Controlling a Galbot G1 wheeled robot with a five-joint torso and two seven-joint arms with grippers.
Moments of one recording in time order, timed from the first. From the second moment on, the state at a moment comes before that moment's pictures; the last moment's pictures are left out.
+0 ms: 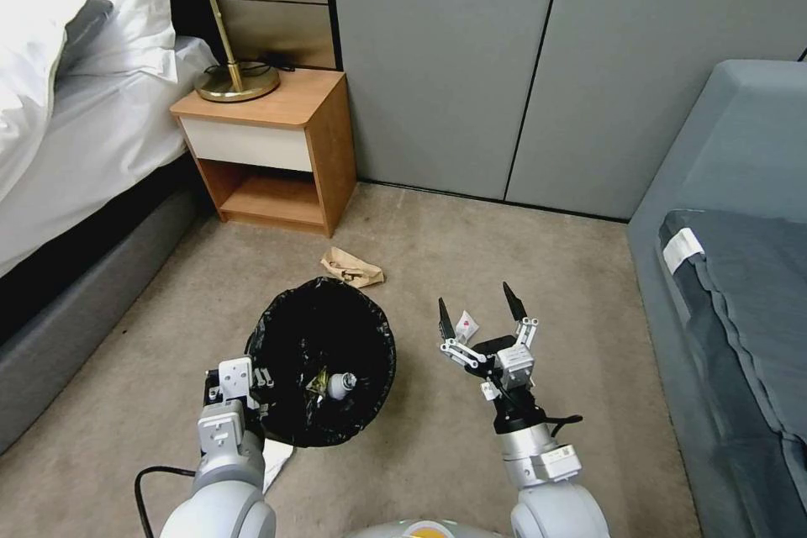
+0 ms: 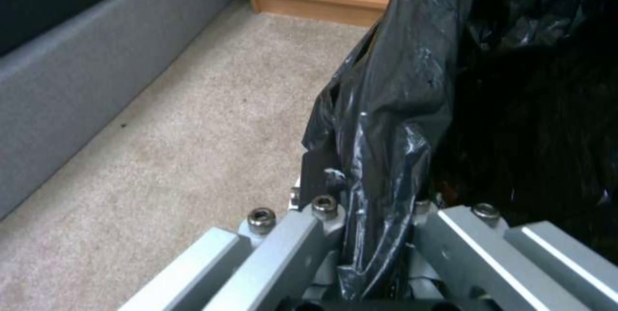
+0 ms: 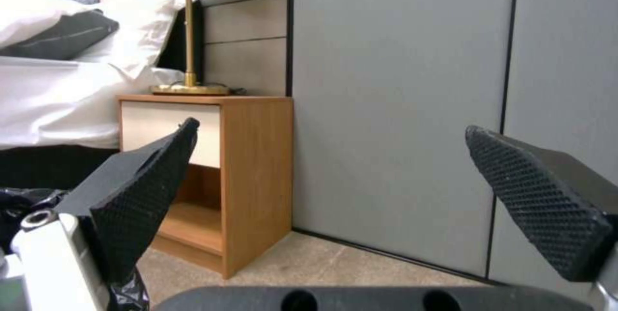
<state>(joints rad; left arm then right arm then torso) 1.74 -1.50 -0.51 -2.25 -0.08 0.45 -0.35 -1.59 1.45 0.26 1.94 -0.06 0.49 0.02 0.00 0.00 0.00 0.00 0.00</state>
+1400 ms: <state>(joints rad) 1.74 -1.51 -0.51 -2.24 -0.08 0.44 -0.35 -1.57 1.46 0.28 1.94 -0.05 0.51 -0.01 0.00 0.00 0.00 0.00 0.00</state>
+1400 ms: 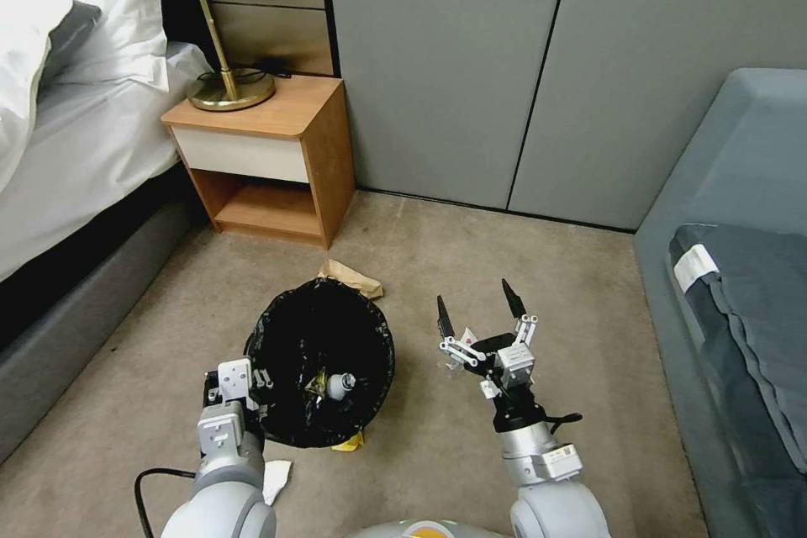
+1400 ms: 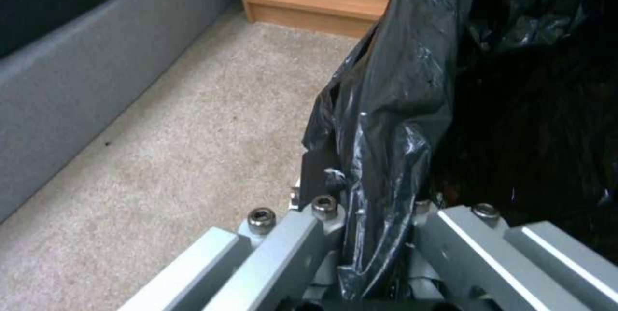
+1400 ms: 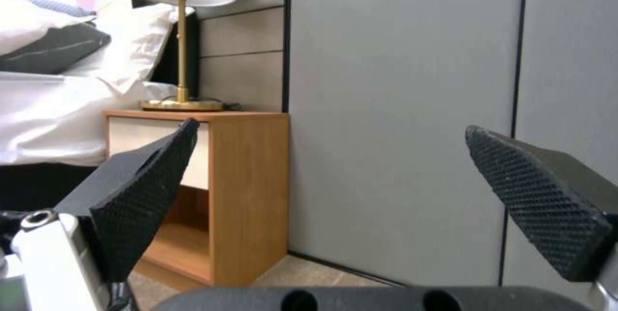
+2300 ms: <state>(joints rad) 1.75 -1.51 -0.51 -2.27 -0.06 0.45 -0.35 -1.25 1.37 0.22 1.82 0.28 -0.12 0.28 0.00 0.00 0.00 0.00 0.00</state>
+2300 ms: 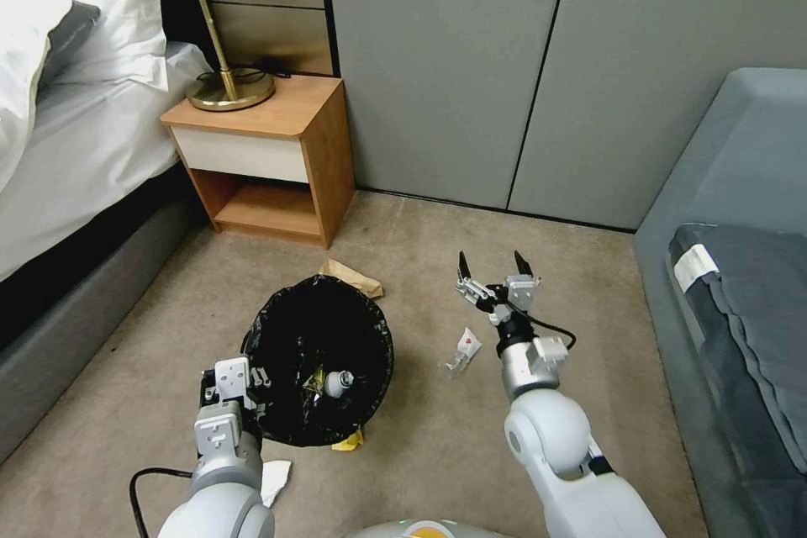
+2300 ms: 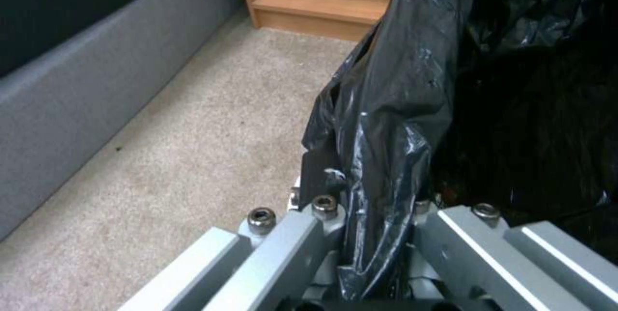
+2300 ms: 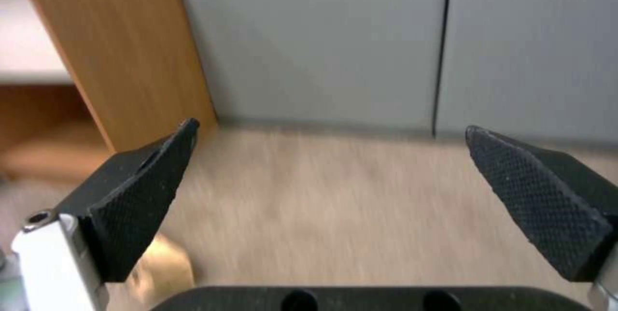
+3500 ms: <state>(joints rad) 1.75 -1.52 -0.51 -2.26 -0.05 0.45 -0.35 -1.05 1.36 0.20 1.39 0.52 -0.46 0.28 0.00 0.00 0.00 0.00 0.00</state>
